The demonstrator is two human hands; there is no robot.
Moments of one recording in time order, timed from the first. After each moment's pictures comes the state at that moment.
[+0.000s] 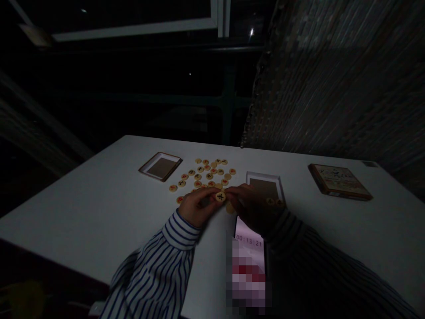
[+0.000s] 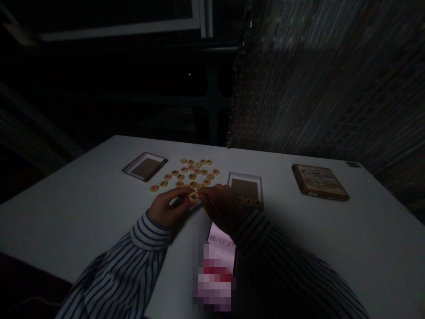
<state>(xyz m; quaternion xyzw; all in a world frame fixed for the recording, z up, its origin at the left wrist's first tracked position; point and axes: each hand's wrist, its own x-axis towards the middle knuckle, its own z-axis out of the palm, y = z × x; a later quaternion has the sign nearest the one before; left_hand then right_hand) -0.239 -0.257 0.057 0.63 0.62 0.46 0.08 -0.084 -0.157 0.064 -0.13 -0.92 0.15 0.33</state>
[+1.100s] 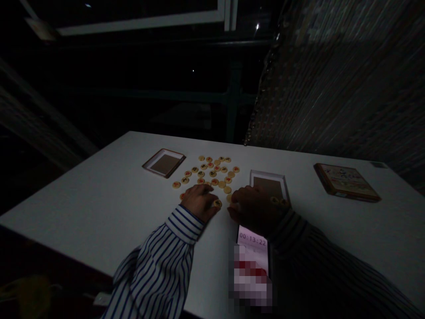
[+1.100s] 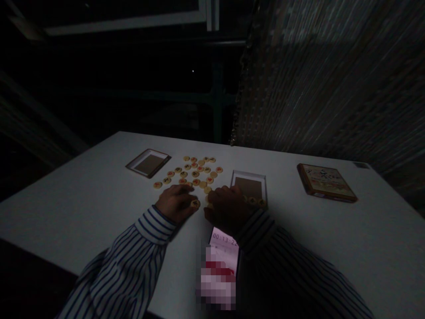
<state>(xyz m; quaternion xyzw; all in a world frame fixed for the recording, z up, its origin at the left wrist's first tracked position) -0.252 -0.255 0.036 0.66 0.72 0.20 -0.03 -0.080 -0.161 0.057 -0.18 -0.97 -0.01 0.17</state>
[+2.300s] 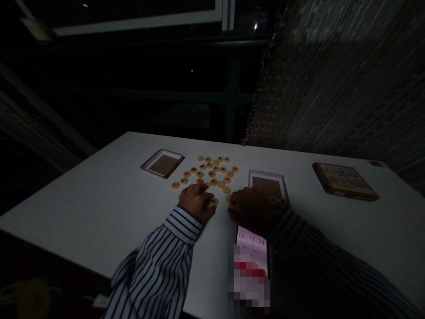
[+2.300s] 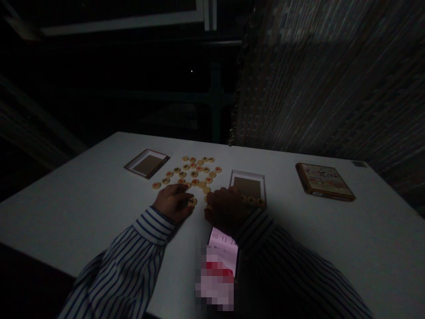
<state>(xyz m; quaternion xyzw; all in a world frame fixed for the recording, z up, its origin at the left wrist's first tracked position) -0.258 -0.256 0.030 0.65 0.74 0.18 -0.05 -0.080 -0.162 0.058 -0.18 -0.98 -0.03 0.13</state>
